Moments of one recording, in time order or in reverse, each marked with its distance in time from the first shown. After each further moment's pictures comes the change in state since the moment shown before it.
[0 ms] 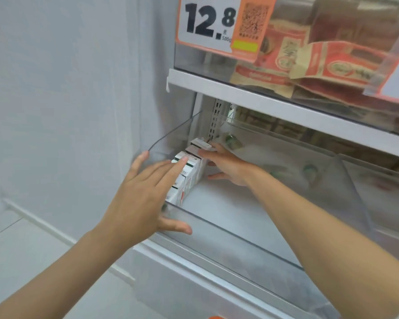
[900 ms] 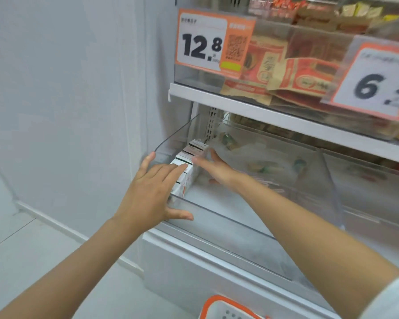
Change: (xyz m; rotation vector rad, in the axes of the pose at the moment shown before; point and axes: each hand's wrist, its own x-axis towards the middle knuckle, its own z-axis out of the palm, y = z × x) left_hand -0.003 0.003 -0.008 0.023 -0.001 0.033; right_hand -0.045 0.003 0.020 -0.190 0.082 -0.016
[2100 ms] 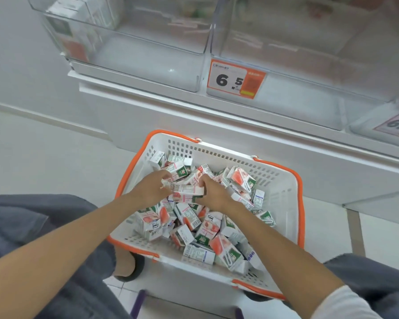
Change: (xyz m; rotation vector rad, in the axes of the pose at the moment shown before) left_hand -0.219 0.263 0.062 -0.747 -0.957 -0.529; right_hand -0.361 0.319 0.064 -0.318 -0.160 0.242
